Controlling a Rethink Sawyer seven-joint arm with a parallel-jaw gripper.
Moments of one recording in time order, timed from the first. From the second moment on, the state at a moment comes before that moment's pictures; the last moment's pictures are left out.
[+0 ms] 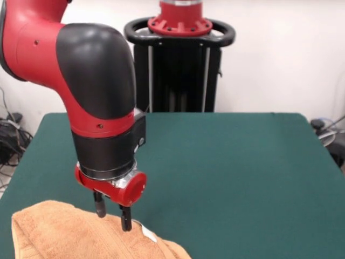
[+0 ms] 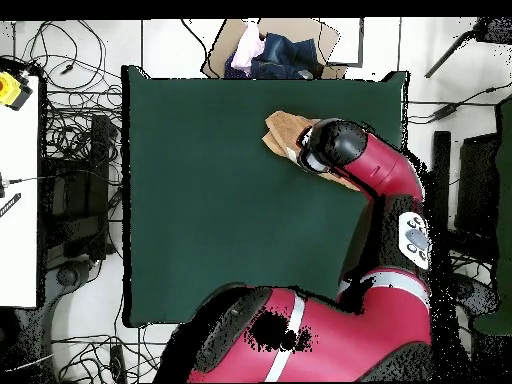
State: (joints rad) arm -0.32 -0.31 -0.13 1.21 0.28 0.65 1.73
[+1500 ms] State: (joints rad) arm -0.30 -0.19 -0.13 1.12 0.28 0.55 1.73
